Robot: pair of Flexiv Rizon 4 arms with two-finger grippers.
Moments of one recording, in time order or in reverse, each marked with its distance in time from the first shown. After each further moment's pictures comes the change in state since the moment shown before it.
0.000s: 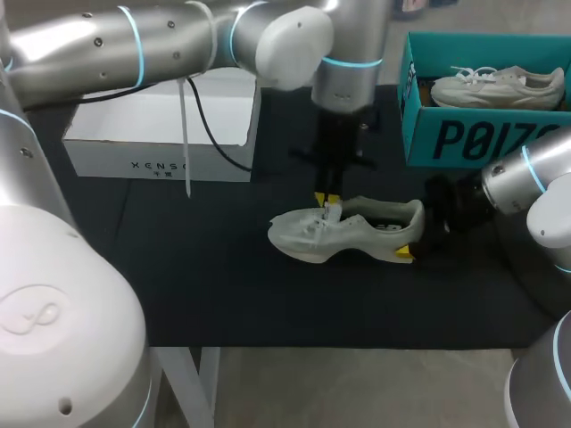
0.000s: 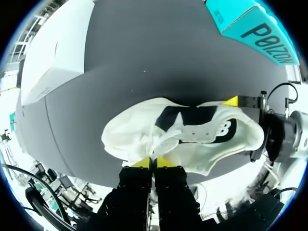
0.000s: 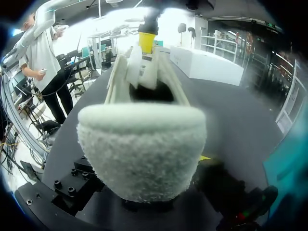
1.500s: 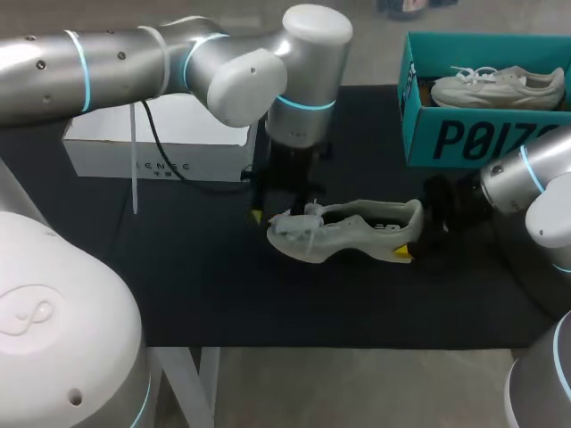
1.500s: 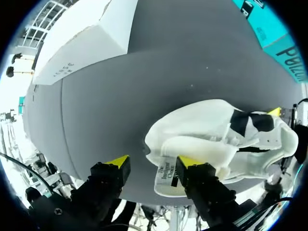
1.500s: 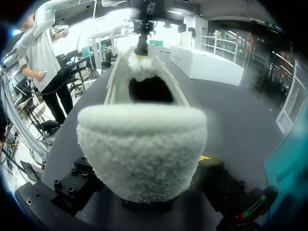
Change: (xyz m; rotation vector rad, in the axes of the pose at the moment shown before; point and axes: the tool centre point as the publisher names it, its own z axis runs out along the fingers) left arm -0.077 0.005 0.040 0.117 -0.093 -0.096; right arm 0.000 0.001 0.002 0.000 0.001 0.000
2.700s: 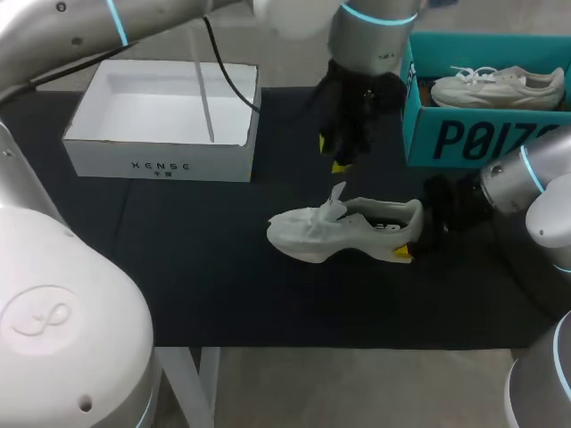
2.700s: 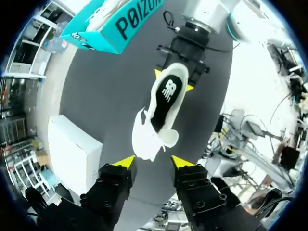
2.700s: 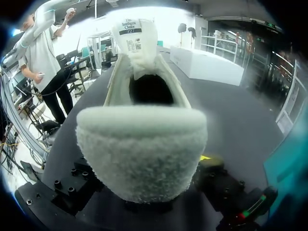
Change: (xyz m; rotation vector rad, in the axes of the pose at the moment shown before) left arm 0.058 0.018 -0.161 0.125 -0.075 1.152; right arm 0.000 0.000 0.000 0.000 0.000 0.000
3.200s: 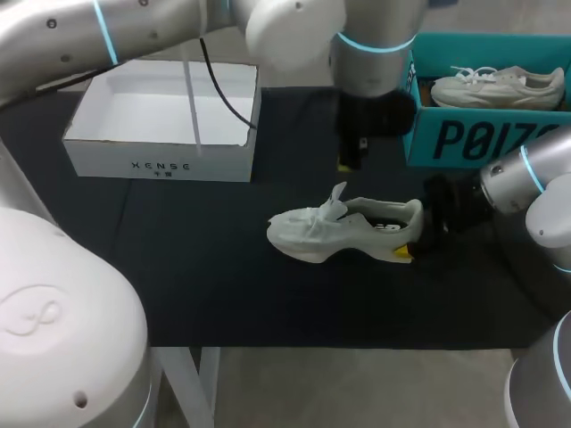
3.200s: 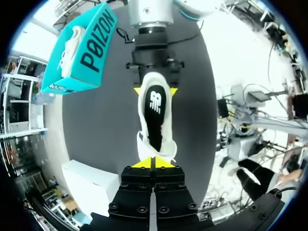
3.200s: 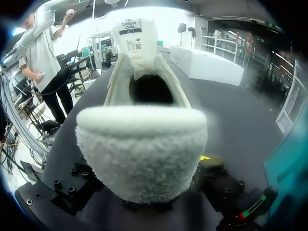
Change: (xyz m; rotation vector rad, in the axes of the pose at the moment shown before) left arm 0.007 -0.020 0.010 0.154 -0.069 0.380; right arm 0.000 0.000 0.000 0.000 0.000 0.000
